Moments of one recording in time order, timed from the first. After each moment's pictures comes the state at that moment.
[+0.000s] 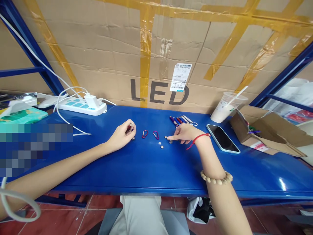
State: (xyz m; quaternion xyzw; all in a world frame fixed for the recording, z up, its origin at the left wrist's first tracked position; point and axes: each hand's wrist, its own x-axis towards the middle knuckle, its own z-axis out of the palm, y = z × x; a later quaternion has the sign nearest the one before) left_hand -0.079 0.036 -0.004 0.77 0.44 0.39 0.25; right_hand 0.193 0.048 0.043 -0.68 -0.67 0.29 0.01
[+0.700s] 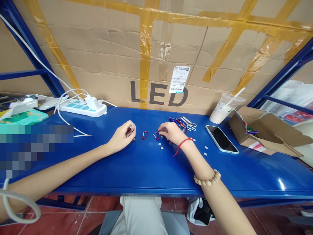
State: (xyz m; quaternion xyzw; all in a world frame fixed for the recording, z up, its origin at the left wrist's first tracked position) left_hand -0.079 0.036 -0.005 0.78 0.42 0.41 0.23; right_hand 0.158 0.060 0.011 -0.52 -0.81 0.18 0.20
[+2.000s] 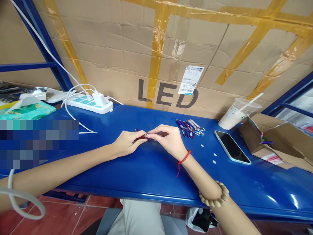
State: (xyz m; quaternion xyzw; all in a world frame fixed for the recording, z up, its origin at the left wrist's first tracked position) left_hand -0.083 0.023 -0.006 0.88 0.37 0.30 0.07; right_hand 0.103 0.019 0.028 -0.39 -0.76 0.25 0.45
